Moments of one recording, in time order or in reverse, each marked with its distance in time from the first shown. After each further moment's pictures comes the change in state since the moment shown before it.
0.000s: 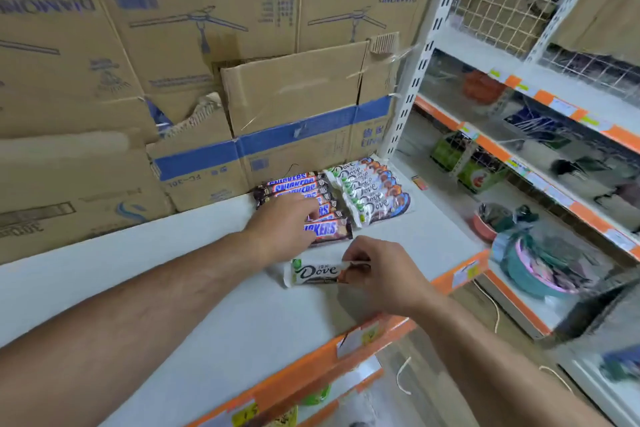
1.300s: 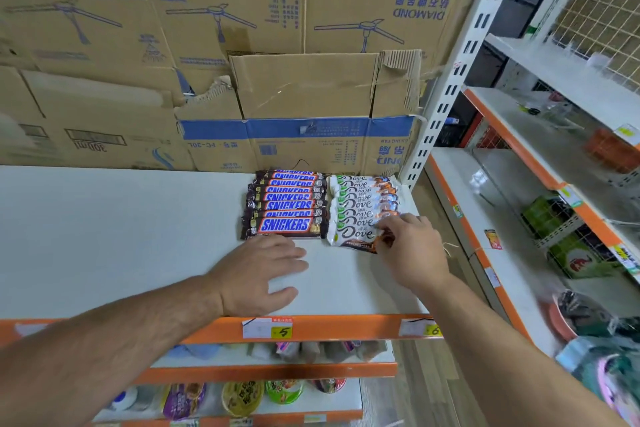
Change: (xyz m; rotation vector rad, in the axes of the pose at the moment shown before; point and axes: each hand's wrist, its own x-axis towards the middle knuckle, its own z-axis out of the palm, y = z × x) left_hand -0.062 0.076 0.074 0.113 0.179 0.003; right_hand 0.083 0.121 -0.080 -0.316 0.135 -0.290
